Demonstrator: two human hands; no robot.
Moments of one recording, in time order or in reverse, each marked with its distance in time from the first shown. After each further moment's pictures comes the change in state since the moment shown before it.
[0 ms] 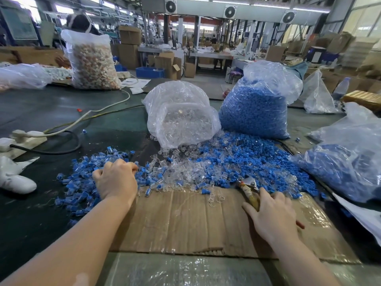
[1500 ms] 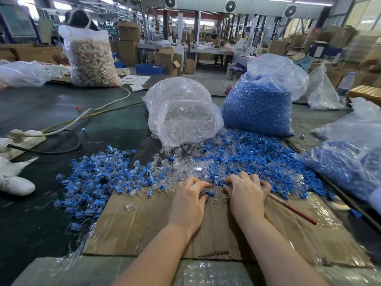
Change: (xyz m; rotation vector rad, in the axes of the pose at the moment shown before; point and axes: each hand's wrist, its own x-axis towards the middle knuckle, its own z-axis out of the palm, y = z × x) left_hand -0.074 0.092 0.037 -0.617 -0.201 0.444; right_hand 0.029 -0.059 0.017 0.191 0.178 -0.169
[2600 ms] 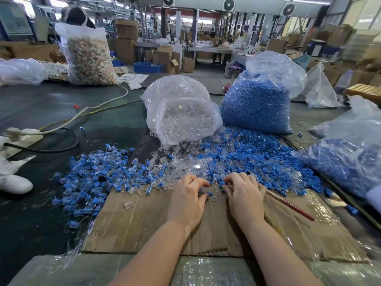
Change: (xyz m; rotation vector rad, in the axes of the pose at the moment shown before) left_hand -0.001 0.001 0.000 0.007 -0.007 -0.026; right_hand -0.011 0.005 0.005 0.138 0.038 -0.019
